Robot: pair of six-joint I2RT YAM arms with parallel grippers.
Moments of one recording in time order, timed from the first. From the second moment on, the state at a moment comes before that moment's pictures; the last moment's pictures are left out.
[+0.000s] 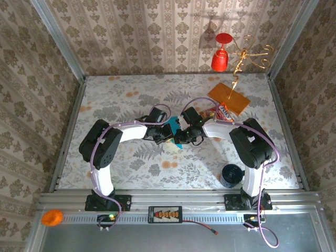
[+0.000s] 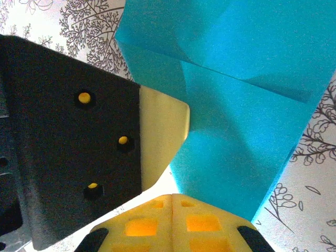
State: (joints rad) left arm -0.66 1.87 1.03 -0.18 0.34 -0.96; right arm 0.58 1.89 1.10 -0.31 -0.43 0.45
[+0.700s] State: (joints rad) left arm -0.65 1.89 1.07 -0.25 0.34 -0.96; right arm 0.58 1.92 1.10 -0.32 -0.43 0.42
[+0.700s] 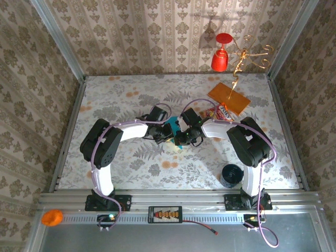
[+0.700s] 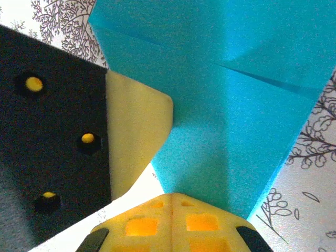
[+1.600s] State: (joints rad) left arm -0.65 1.92 1.13 -0.33 0.34 -0.92; right arm 0.57 1.86 1.08 -0.42 -0.40 0.37
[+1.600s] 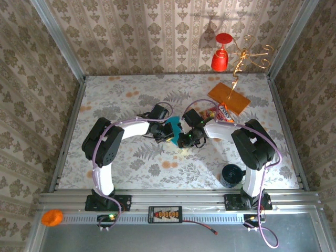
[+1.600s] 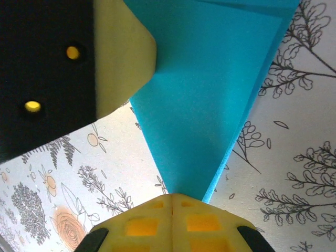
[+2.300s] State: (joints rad) left arm -0.65 1.92 1.14 -0.34 0.35 -0.91; right arm 0.56 1.83 1.03 -0.37 -0.44 0.39
